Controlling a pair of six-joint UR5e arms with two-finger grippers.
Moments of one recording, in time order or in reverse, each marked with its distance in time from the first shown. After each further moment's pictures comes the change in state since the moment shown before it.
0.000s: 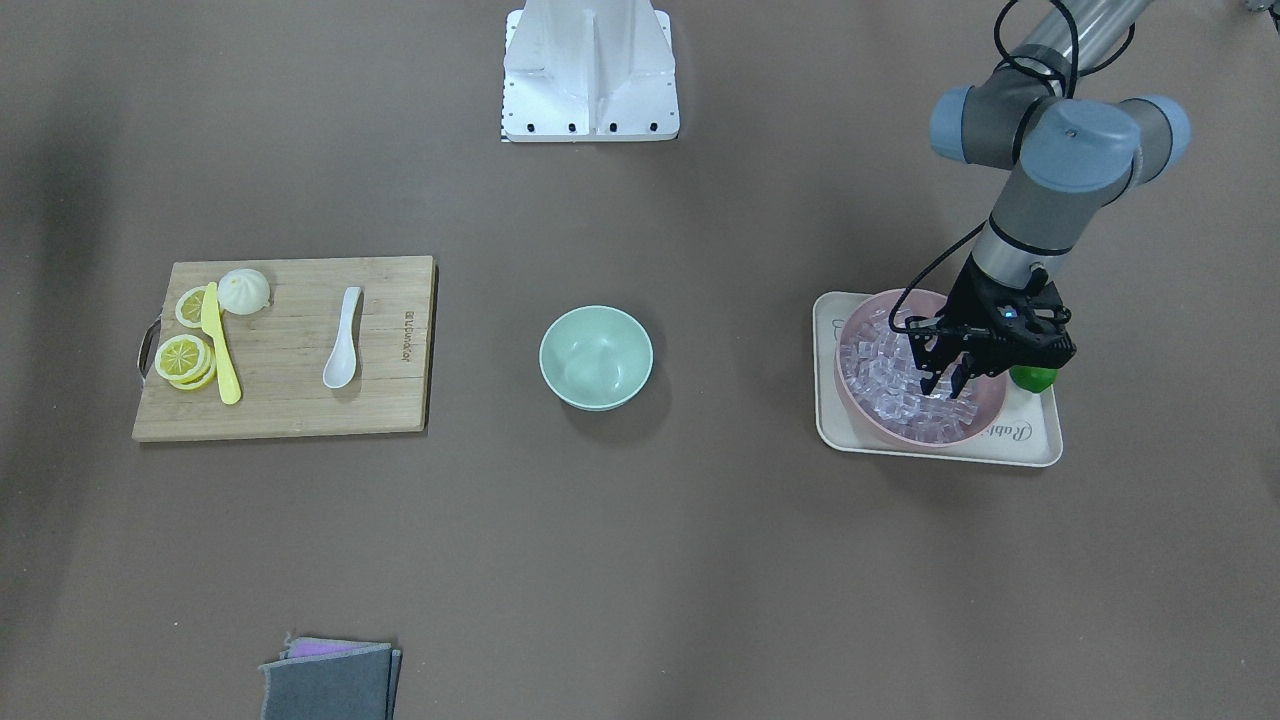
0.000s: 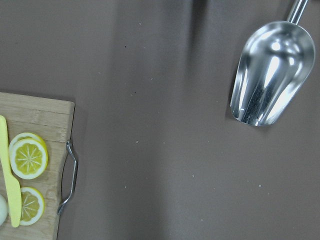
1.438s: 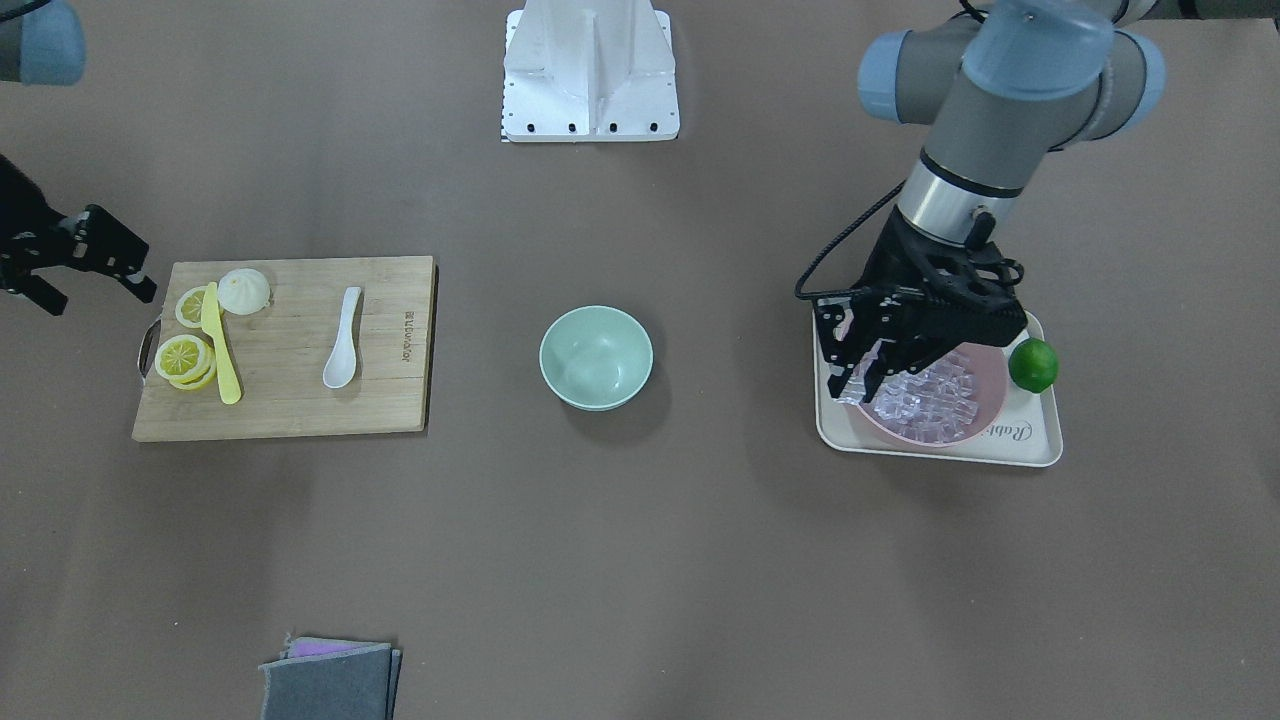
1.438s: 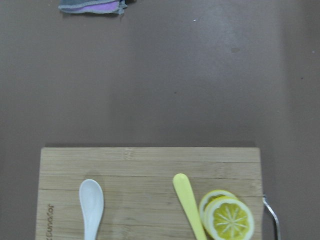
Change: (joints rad) left arm 0.006 -0.311 -0.025 0.184 -0.018 -0.162; right arm -0.437 0.145 0.126 0.287 -0.172 0.829
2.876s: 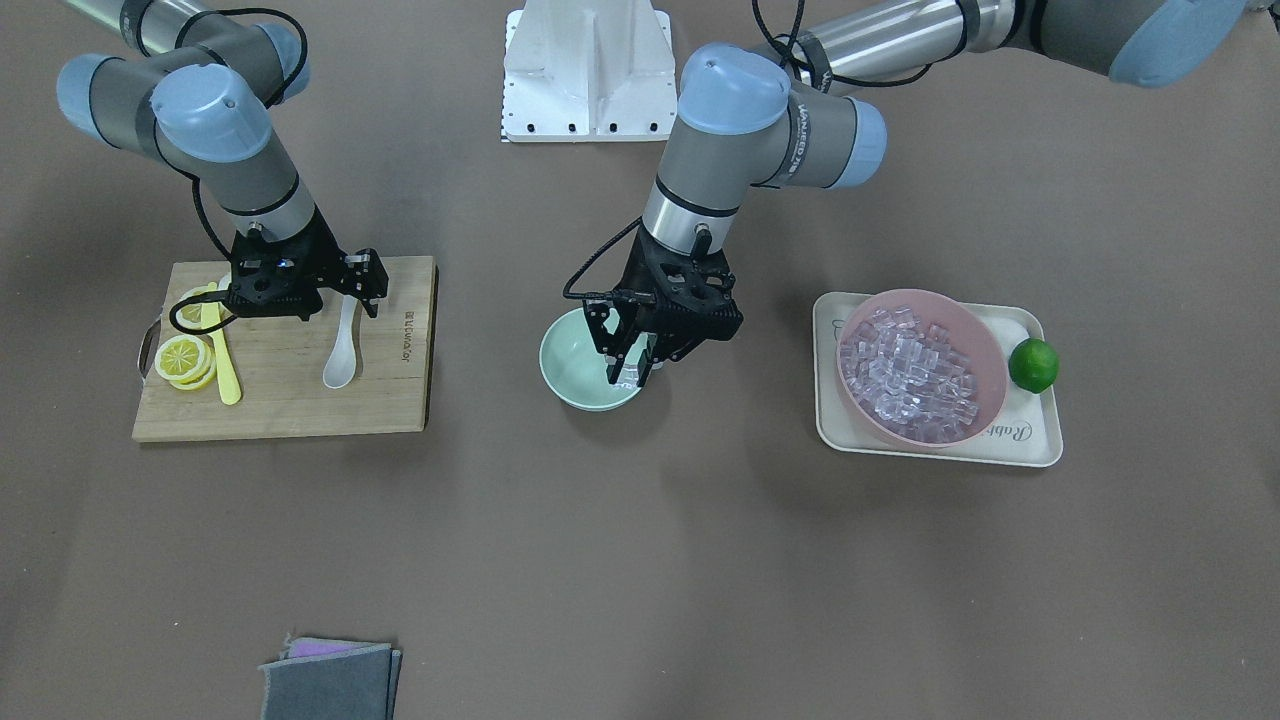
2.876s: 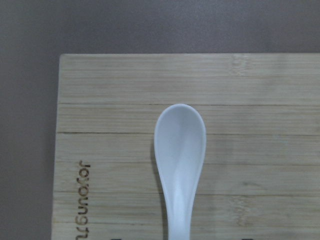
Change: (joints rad) left arm 0.247 -0.192 0.227 -0.148 0.189 -0.268; right arm -0.406 0.144 -0.149 0.002 -0.289 0.230
